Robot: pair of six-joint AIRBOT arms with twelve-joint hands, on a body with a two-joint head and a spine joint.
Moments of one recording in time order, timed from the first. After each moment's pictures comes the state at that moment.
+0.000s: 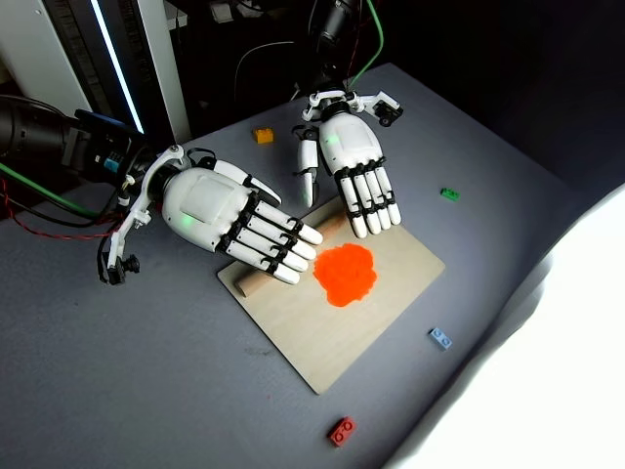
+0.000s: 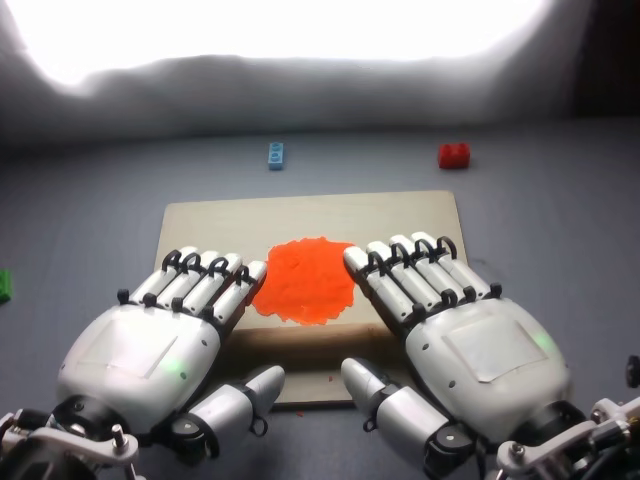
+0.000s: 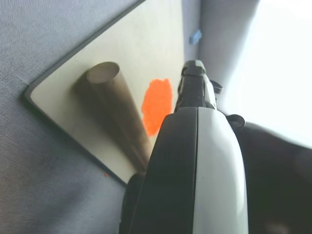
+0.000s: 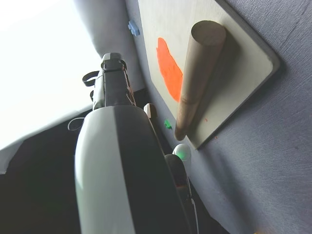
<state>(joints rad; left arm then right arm) 0.93 -1.14 0.81 -0.72 -1.12 1.57 -0.81 -1.42 0.84 0.71 1.23 -1.63</state>
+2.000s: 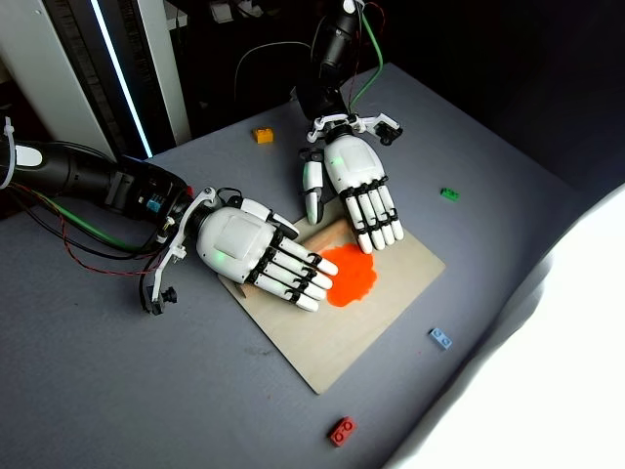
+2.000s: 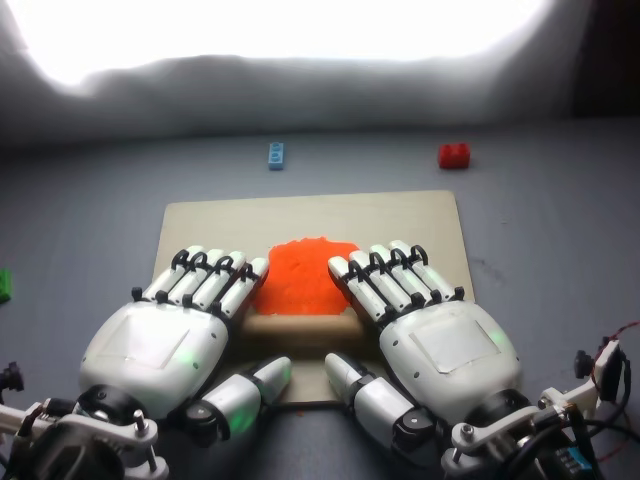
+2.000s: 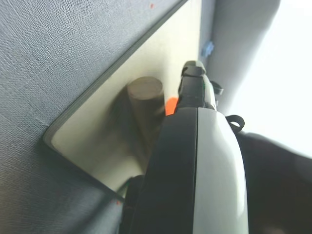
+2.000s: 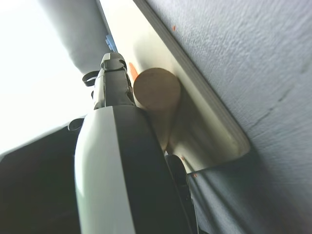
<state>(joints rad) 0.92 -1.24 0.96 -0.70 -1.11 1.53 -0.81 -1.59 1.12 0.69 1.18 -1.55</state>
